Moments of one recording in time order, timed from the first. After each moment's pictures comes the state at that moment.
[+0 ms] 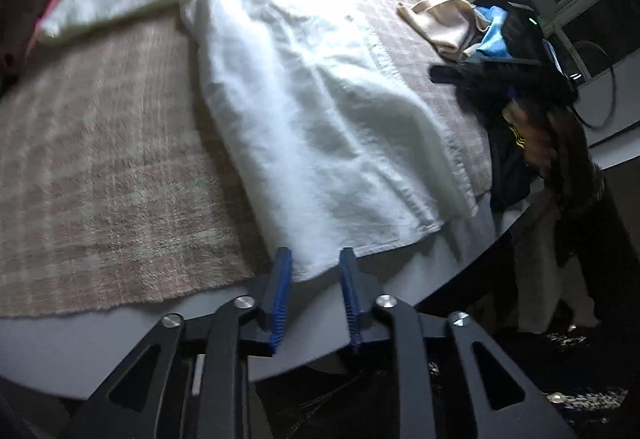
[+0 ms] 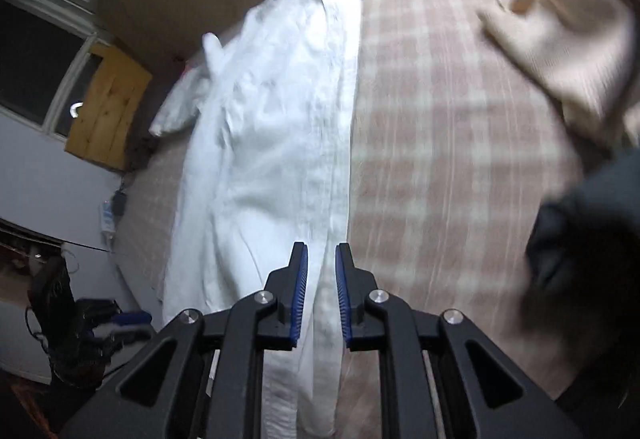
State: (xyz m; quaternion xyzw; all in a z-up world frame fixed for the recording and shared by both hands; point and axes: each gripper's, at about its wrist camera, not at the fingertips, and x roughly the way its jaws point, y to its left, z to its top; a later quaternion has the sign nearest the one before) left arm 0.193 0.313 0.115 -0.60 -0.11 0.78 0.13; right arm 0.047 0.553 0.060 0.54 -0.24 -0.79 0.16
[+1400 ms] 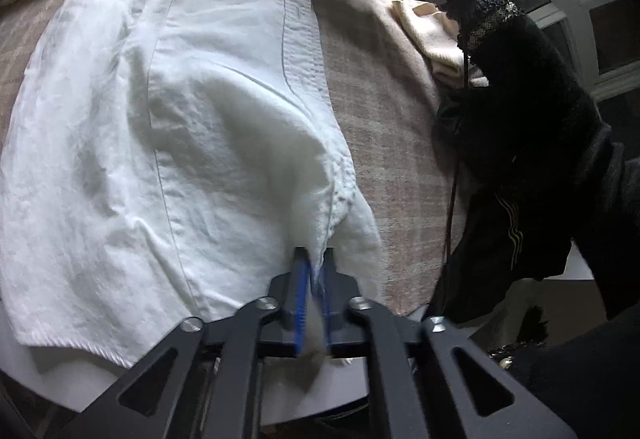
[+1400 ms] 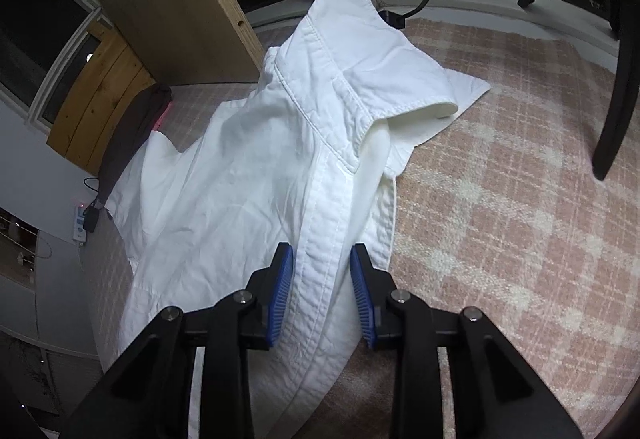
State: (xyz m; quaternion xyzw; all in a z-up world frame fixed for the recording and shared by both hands) left arm 0.128 0.438 0.063 -0.60 -0.25 0.75 0.04; right arm -0.239 0.532 0.047 0.53 -0.11 -0.80 0.25
